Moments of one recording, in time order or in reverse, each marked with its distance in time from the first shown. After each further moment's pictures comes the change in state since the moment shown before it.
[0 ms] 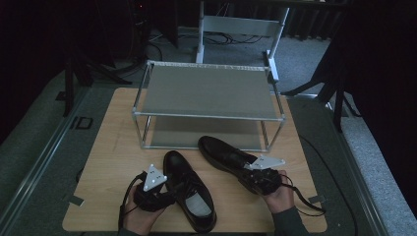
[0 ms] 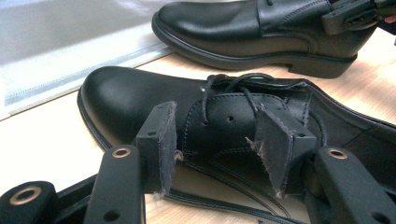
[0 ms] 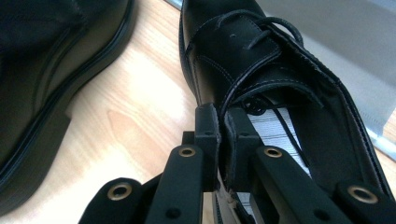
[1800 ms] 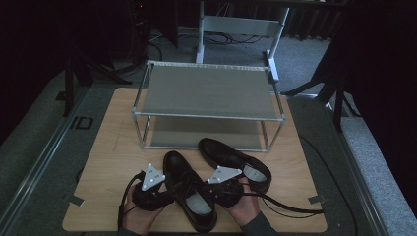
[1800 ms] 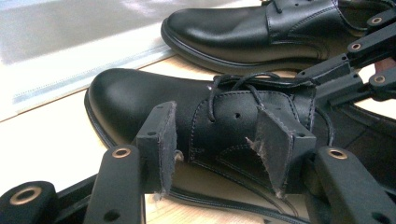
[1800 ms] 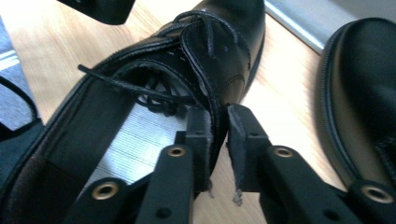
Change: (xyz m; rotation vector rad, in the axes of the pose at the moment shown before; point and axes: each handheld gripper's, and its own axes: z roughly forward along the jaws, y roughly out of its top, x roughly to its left) left arm 0.003 -0.001 -0.001 -0.010 0.012 -0.013; right arm 0.095 0.038 0.032 0.014 0.144 -0.119
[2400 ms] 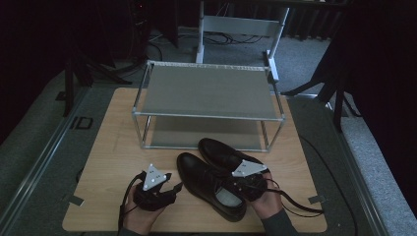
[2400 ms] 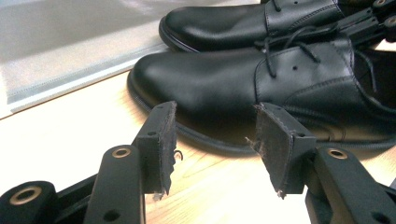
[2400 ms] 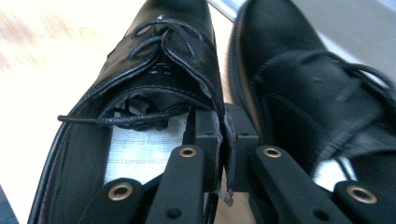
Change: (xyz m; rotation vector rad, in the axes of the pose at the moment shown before) left arm -0.001 0.000 0.003 0.009 -0.003 0.001; right arm -0.046 -0.026 -0.030 0.015 -0.108 0.025
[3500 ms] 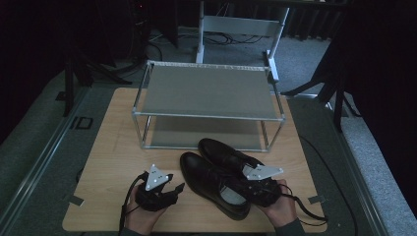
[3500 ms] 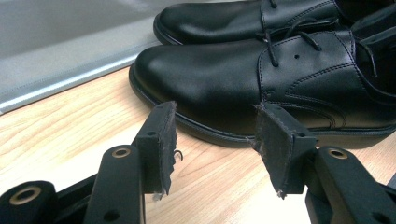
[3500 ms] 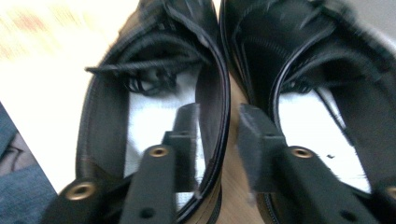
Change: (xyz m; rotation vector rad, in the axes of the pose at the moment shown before) left arm -0.002 0.000 0.003 0.008 -0.007 0.003; right arm -0.014 -0.026 -0.023 0.042 0.036 0.088
